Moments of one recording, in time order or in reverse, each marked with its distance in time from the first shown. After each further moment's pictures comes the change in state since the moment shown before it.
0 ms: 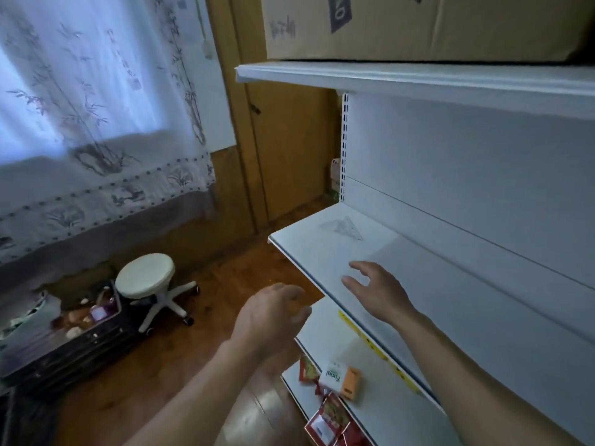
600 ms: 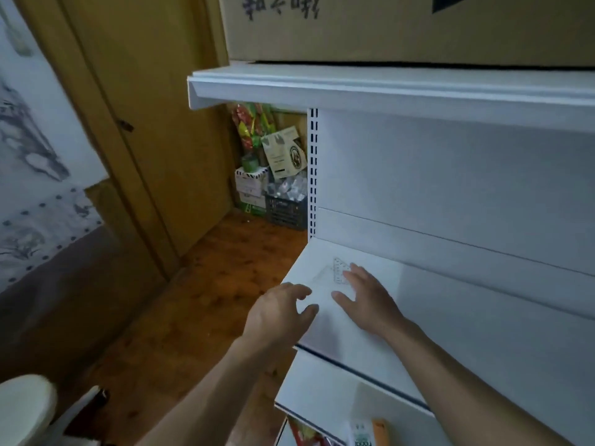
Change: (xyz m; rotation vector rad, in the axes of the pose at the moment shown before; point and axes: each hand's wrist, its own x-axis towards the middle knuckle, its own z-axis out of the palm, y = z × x) left_hand 0.260 -0.095 0.008 -0.147 -0.227 0.360; right_hand 0.183 -0.027 0.069 -0.297 0.195 0.324
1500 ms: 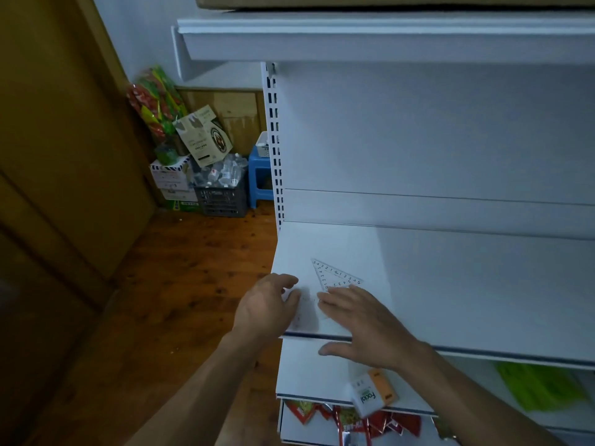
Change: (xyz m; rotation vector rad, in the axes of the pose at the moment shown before) left_hand 0.039 -0.062 -0.002 -0.148 -0.230 0.150; right_hand -0.062 -0.032 0.049 -0.248 -0.008 -0.194
